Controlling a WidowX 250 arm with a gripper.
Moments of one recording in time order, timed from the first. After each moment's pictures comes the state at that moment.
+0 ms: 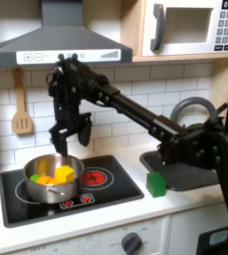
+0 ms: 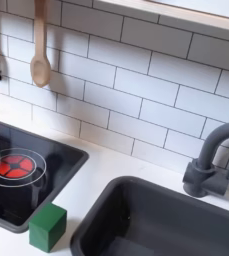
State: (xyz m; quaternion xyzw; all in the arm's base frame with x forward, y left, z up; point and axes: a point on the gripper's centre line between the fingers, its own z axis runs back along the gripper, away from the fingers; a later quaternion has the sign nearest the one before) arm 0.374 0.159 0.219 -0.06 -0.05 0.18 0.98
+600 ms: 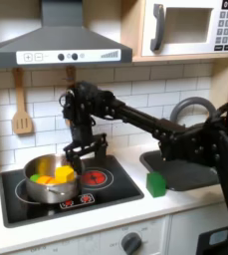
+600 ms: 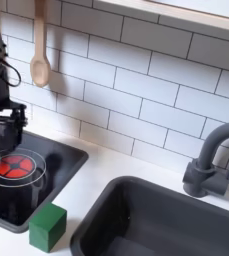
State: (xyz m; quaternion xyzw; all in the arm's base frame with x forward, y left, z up) arm 0.372 0.129 0.171 -0.06 0.02 0.10 0.99
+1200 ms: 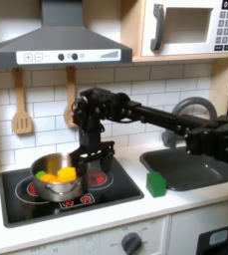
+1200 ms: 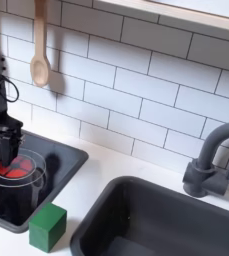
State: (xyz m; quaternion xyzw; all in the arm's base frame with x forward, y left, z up) arm 0.351 0.126 0.168 -0.03 -0.04 0.07 1.00
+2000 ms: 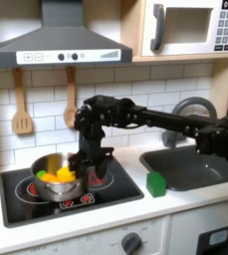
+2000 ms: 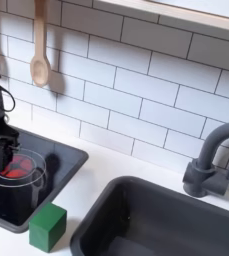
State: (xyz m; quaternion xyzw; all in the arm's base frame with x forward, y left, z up) arm 0.352 0.135 0.157 -0.01 -0.08 0.06 0.99
